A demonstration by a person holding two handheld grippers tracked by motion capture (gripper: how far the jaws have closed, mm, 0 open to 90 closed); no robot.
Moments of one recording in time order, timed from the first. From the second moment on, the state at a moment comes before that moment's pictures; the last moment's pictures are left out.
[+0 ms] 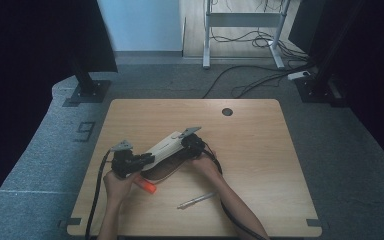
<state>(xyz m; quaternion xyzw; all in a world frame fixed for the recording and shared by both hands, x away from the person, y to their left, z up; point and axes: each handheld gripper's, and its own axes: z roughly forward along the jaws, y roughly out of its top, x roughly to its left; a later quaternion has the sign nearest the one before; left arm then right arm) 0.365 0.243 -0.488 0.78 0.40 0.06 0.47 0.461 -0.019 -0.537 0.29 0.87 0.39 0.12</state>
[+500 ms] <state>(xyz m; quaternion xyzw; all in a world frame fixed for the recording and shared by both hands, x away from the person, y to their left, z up) 0.365 0.242 -0.490 0.78 0.41 0.06 0.47 0.448 -0.038 -0.525 0.28 0.87 0.39 0.12</state>
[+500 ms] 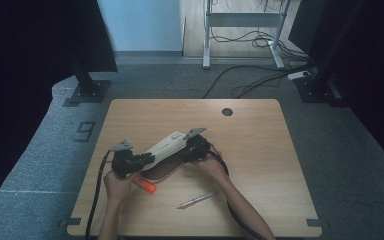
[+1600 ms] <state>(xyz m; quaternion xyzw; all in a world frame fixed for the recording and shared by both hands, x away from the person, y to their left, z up) 0.366 0.242 -0.490 0.78 0.40 0.06 0.47 0.422 -0.076 -0.509 0.27 0.87 0.39 0.12</state>
